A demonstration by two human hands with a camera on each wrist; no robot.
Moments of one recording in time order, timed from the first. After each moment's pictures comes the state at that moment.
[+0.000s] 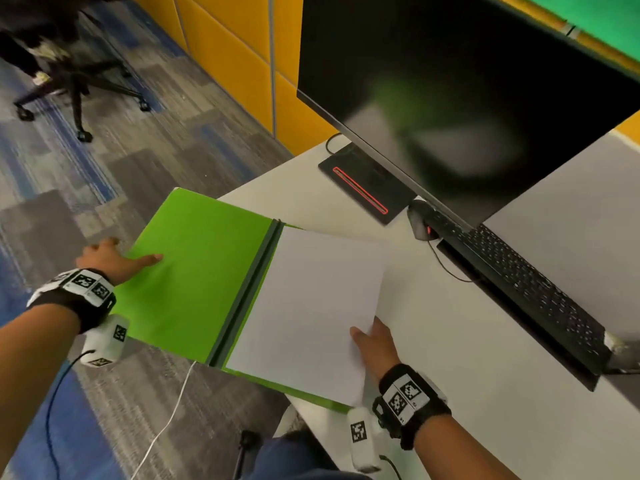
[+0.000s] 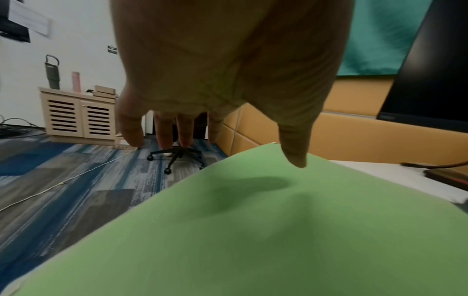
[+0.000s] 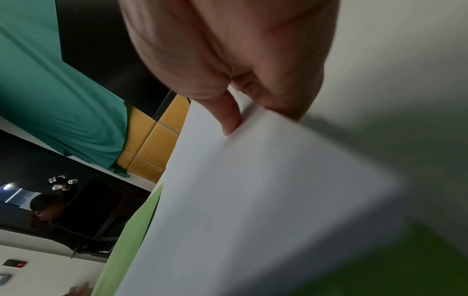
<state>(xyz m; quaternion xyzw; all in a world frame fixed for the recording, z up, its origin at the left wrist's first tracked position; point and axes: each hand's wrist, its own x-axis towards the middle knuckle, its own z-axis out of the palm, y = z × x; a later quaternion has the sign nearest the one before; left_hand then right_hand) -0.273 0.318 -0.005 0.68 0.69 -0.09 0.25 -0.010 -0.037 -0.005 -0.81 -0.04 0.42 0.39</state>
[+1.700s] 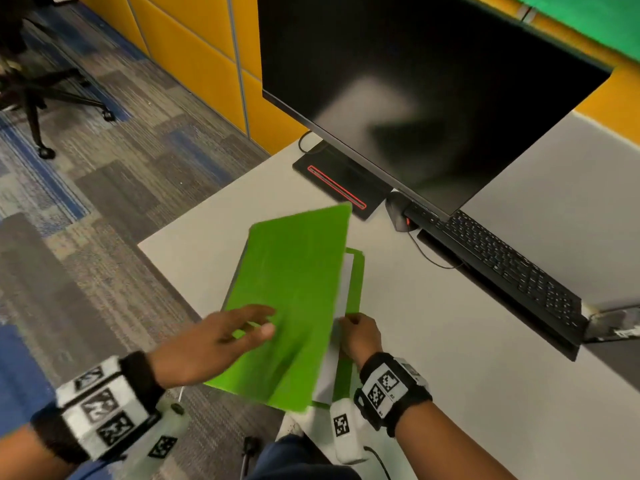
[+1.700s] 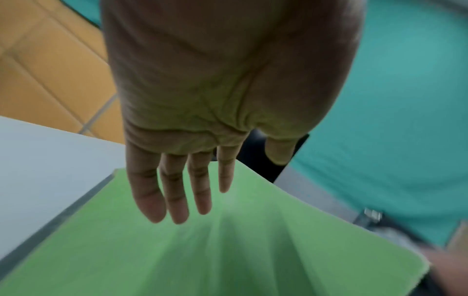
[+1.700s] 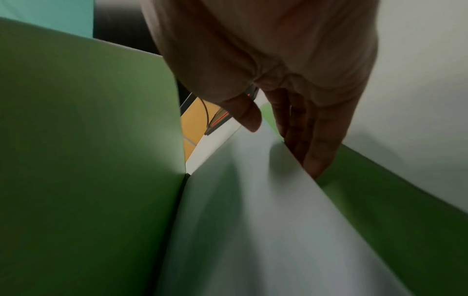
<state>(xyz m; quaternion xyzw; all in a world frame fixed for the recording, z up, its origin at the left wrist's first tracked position) -0.190 0.136 0.092 0.82 0.24 -0.14 0.50 -0.008 -0.020 -0.011 -0.85 0.01 0.39 0.34</state>
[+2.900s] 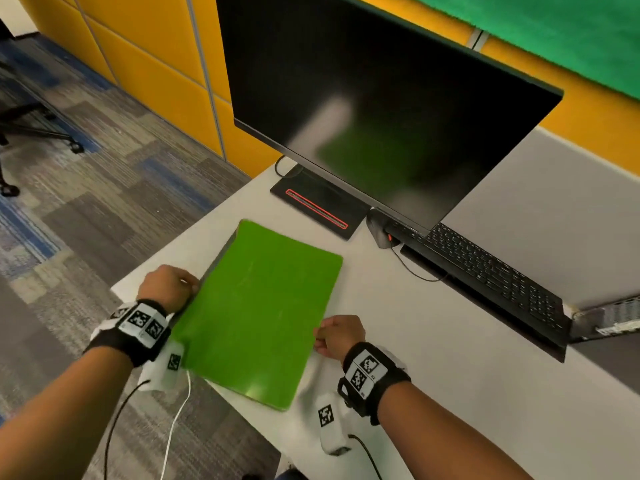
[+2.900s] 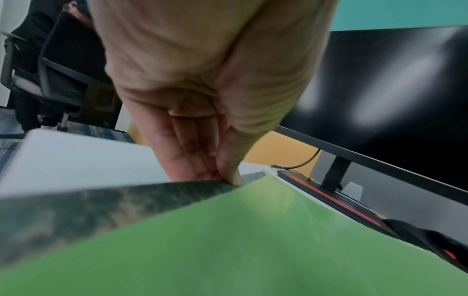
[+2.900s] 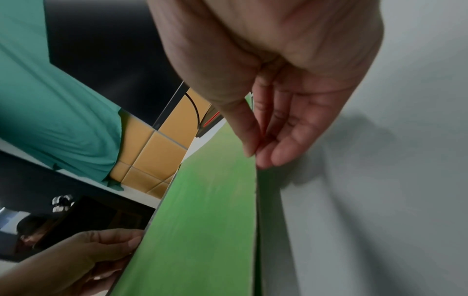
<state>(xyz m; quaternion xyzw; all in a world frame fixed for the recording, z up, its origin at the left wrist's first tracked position) -0.129 0.279 0.010 0.79 0.51 -0.06 0.32 0.019 0.019 -0.005 -0.78 0.10 0.45 0.43</state>
